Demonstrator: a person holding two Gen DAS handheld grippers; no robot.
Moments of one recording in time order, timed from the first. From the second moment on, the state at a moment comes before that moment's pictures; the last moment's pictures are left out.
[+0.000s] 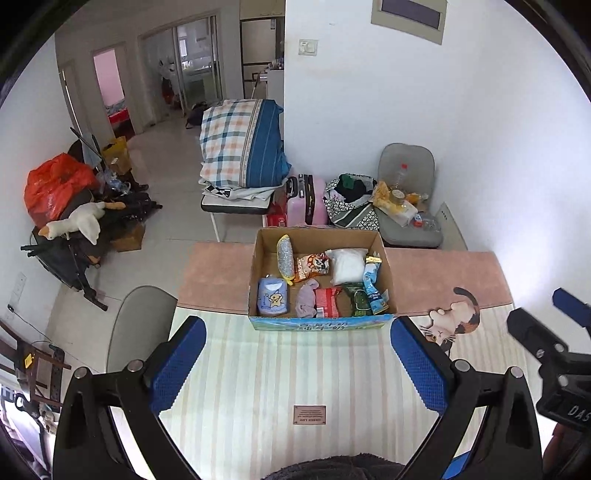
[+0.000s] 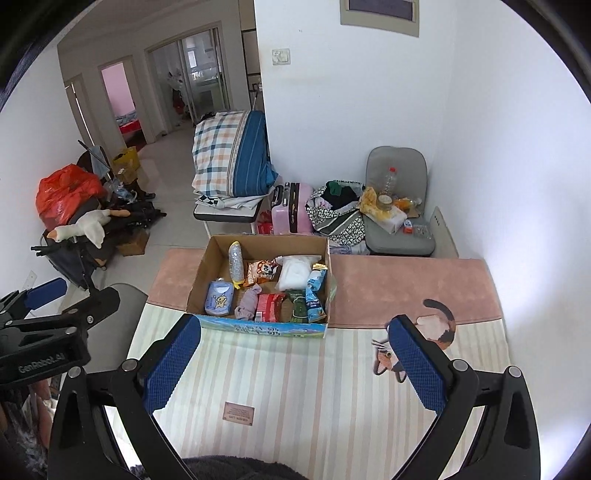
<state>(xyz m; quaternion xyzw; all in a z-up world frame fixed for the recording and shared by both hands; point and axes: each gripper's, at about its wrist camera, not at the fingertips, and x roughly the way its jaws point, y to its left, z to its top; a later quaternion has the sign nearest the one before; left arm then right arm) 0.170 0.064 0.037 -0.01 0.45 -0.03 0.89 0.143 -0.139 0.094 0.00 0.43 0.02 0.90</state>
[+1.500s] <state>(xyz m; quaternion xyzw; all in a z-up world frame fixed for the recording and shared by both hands) 0.184 0.062 0.038 0.00 0.43 -0.02 0.90 0.167 -0.145 0.089 -0.01 0.42 -0.03 0.91</state>
